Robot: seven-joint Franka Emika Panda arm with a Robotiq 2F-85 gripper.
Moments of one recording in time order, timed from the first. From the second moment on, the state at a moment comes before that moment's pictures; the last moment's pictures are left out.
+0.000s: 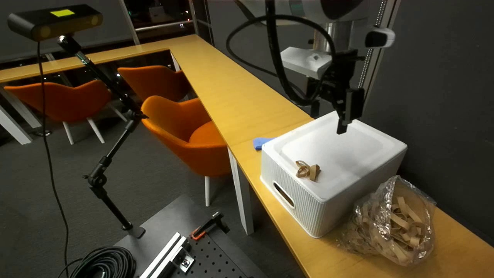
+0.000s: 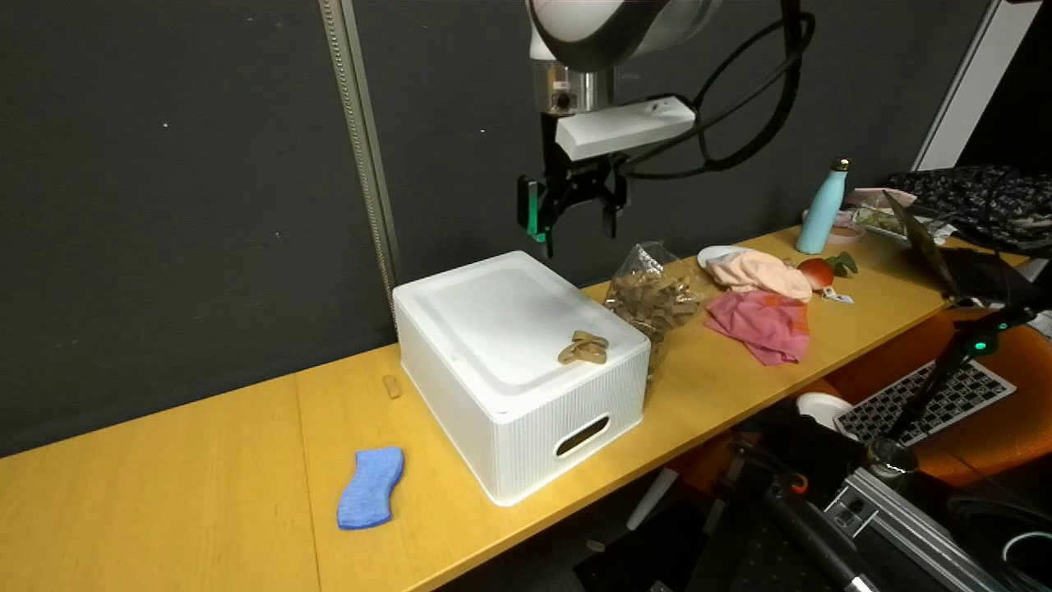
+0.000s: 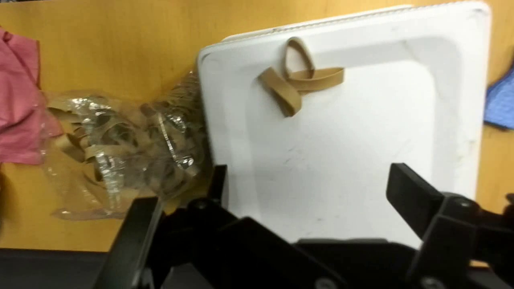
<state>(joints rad) 0.03 0.21 -0.04 -1.82 -0.10 2.00 0.39</state>
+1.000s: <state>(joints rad) 0.06 0.31 -0.01 -1.94 -0.07 2.07 0.36</state>
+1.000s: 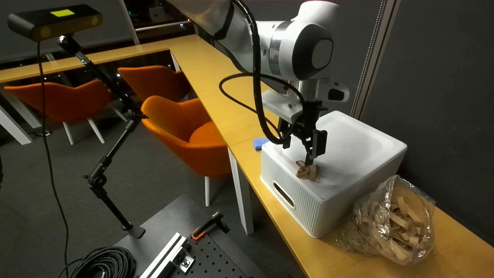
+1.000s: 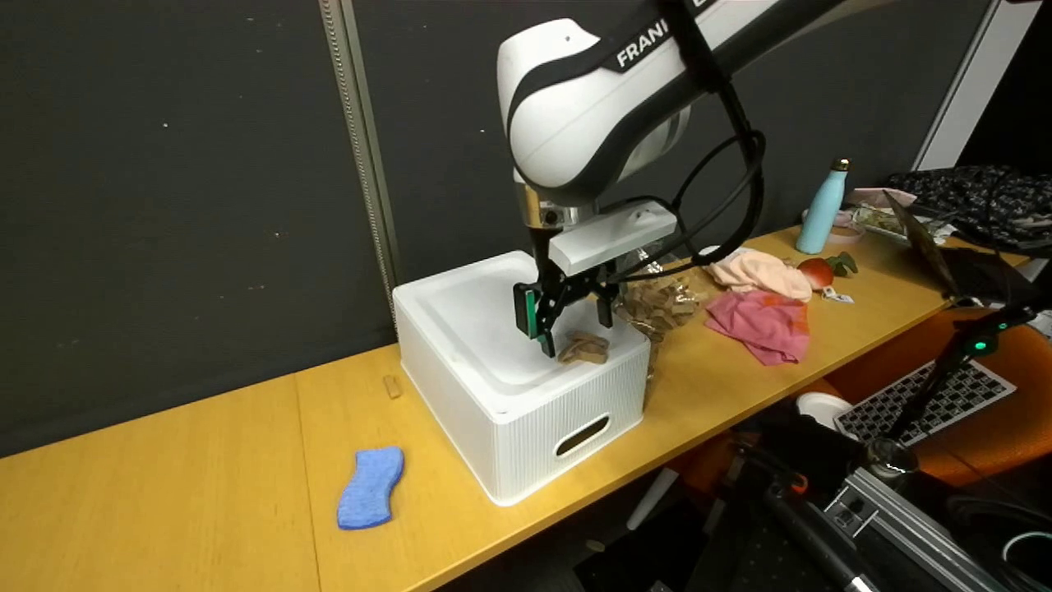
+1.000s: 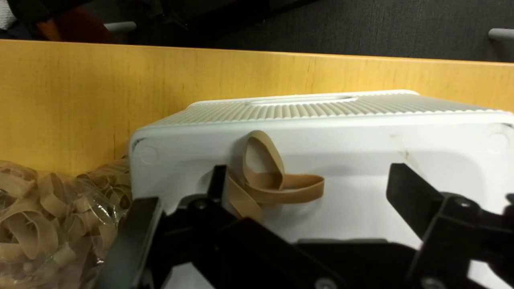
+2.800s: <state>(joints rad) 0.06 0.31 -0.06 -2.04 -0.10 2.28 0.38</state>
